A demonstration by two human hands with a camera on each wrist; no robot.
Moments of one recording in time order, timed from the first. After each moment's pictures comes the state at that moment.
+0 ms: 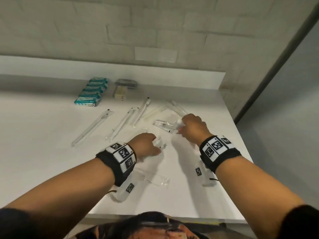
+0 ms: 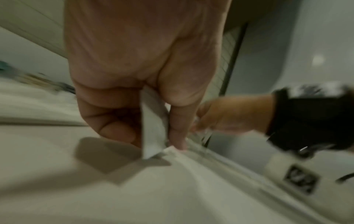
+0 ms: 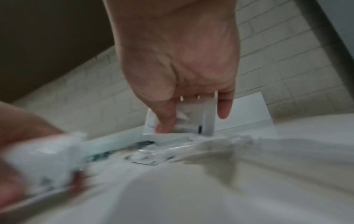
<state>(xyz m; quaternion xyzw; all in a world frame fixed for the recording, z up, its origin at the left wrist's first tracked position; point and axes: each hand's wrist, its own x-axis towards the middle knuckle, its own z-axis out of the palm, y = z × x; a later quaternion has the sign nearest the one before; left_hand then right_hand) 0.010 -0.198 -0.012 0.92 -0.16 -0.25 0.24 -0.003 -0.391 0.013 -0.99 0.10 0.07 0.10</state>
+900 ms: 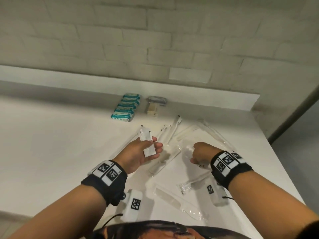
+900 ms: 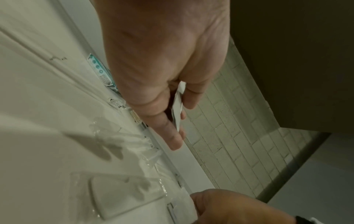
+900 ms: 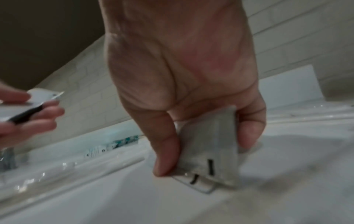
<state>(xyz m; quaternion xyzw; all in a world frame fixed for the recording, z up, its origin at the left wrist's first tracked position) 0.037 -0.073 0.005 0.55 0.04 -0.25 0.80 0.045 -0.309 -0.003 -0.96 0.11 0.26 0.04</state>
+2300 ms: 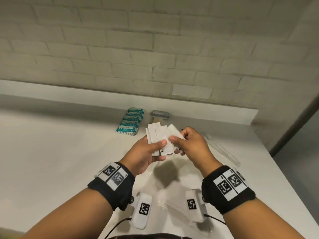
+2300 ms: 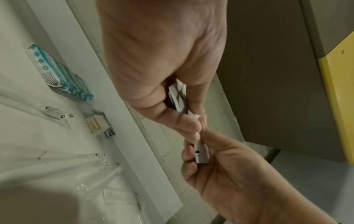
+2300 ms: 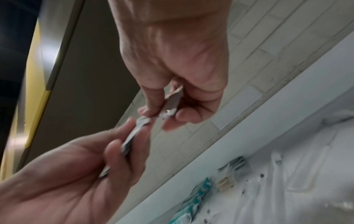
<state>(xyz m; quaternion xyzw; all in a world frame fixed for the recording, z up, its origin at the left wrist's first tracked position) 0.043 -0.071 0.049 0.56 -0.07 -0.20 0.80 0.029 -0.233 0.067 -0.79 0.07 -0.07 0.60</state>
